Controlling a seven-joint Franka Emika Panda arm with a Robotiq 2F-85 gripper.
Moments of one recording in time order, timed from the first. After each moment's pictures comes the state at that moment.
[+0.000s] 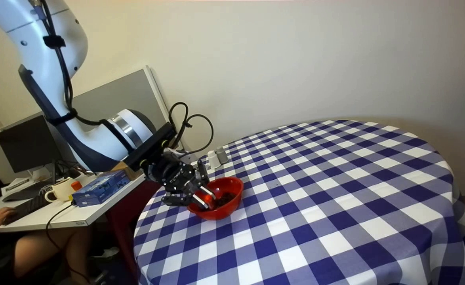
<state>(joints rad) 0.15 0.53 0.18 -2.23 -0.98 1.66 0.08</state>
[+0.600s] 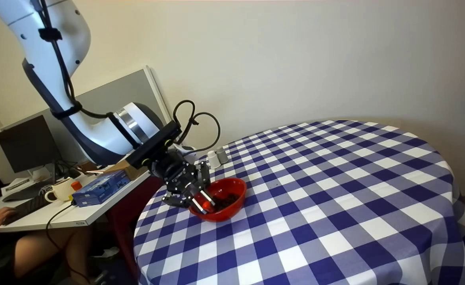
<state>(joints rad) 0.11 0.51 0.16 -2.22 -0.88 1.71 0.08</state>
